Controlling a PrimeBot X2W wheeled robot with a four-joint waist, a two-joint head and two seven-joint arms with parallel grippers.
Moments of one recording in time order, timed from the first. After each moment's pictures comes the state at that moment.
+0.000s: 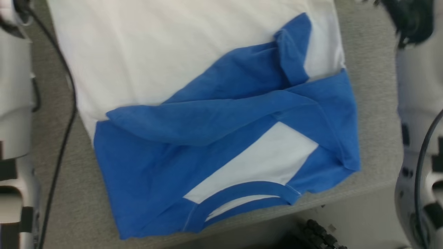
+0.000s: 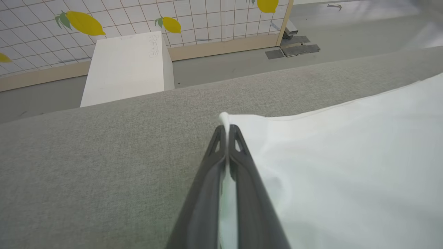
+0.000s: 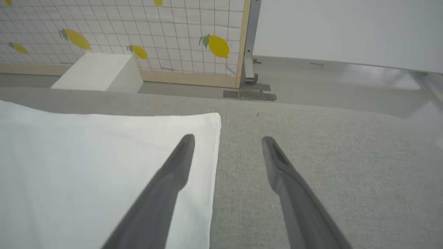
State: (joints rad) left arm -1.19 0.39 -0.21 0.33 -0.28 0.03 0.54; right arm -1.12 -0.06 -0.02 0.43 0.17 0.13 0.30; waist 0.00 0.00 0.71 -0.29
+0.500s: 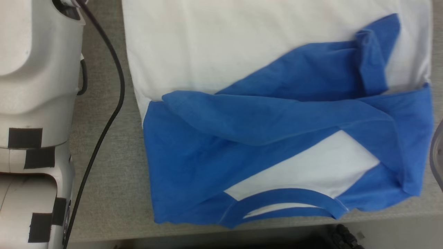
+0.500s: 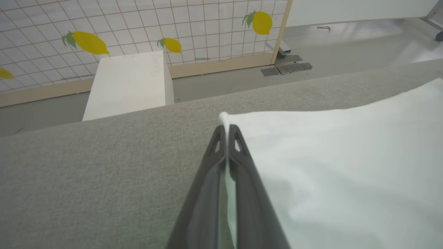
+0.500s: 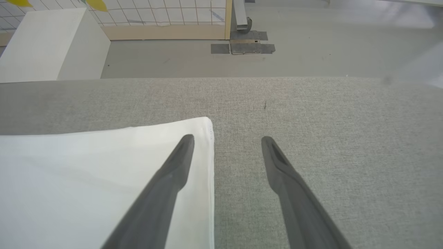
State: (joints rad) left arm -1.28 0.25 -0.27 0.32 -0.31 0.00 0.43; right arm -1.46 -0.08 -0.35 0.67 -0.13 0.13 0.61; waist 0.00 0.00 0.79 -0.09
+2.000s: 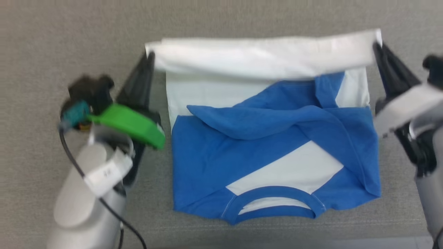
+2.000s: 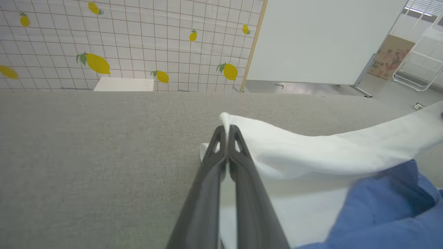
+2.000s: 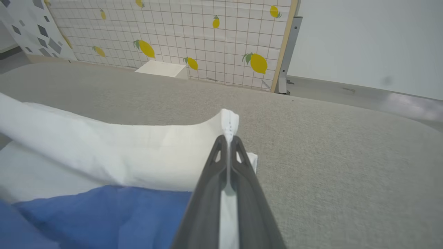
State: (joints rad) left arm -0.52 0.26 -0.29 0.14 -0.46 -0.07 -0.09; right arm -0.53 -0.33 0.10 0.19 0.32 0.13 0.08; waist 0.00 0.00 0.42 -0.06
